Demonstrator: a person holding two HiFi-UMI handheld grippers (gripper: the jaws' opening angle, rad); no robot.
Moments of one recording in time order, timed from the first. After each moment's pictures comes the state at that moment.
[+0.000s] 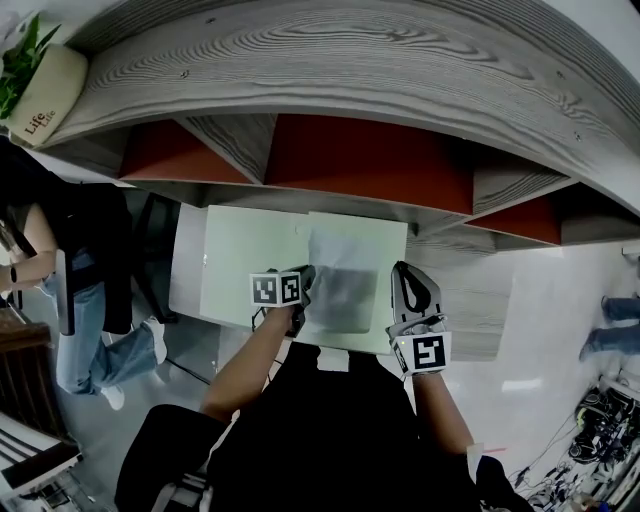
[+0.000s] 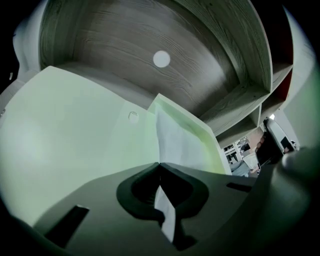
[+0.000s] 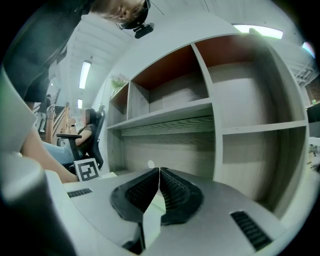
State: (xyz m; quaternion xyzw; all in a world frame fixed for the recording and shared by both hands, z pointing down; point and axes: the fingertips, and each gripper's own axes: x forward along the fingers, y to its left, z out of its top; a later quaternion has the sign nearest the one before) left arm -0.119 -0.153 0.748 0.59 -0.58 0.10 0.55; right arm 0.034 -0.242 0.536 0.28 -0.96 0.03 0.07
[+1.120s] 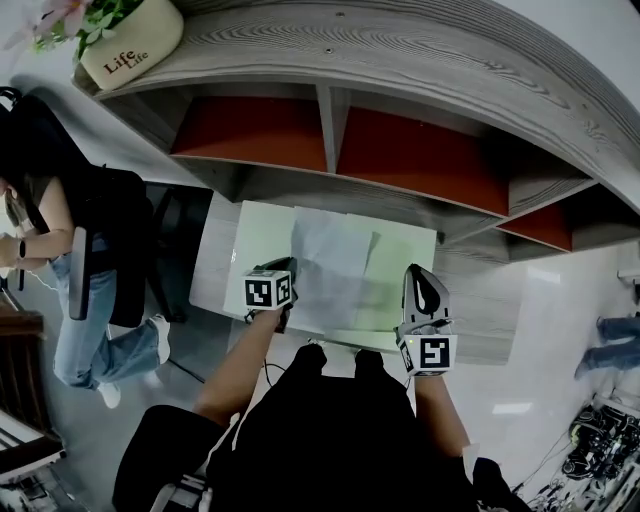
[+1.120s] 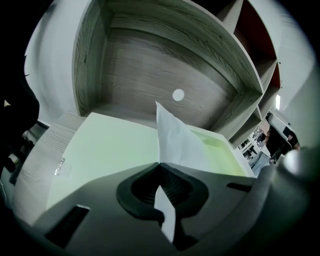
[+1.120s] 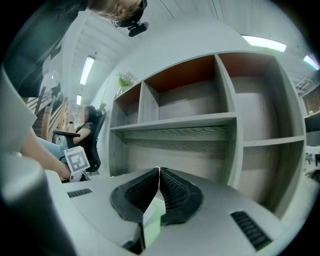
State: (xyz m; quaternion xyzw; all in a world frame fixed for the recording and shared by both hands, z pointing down) left arm -0.238 -0.097 0.707 0.58 -0.67 0.14 0.44; right arm -0.010 -0.203 0.518 0.31 -0.95 0.00 0.06
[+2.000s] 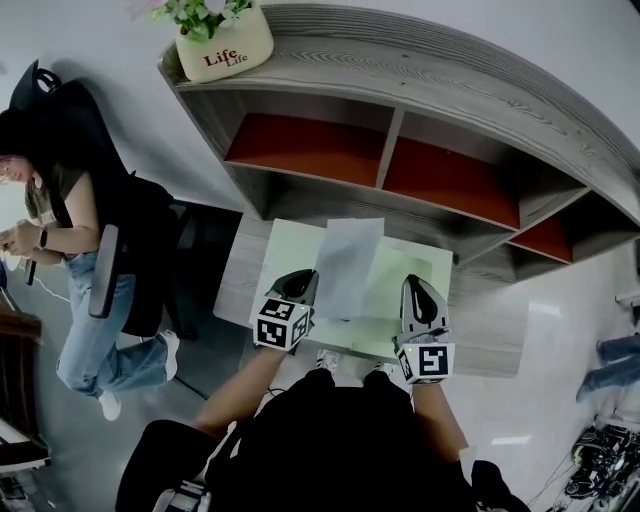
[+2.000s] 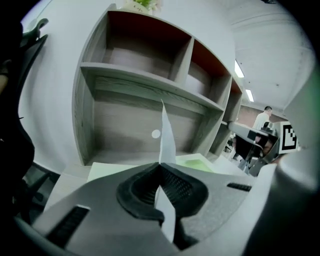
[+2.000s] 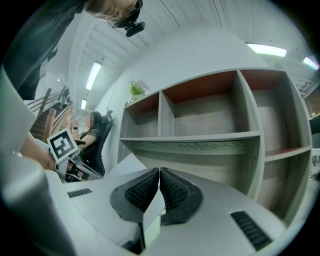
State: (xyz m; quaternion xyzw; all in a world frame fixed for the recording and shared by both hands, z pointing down) left arm -0.237 -0.074 0.580 0.68 -0.68 0.11 0.26; right arm -0.066 -0.152 0.478 0.30 -0.95 -0.02 0.02
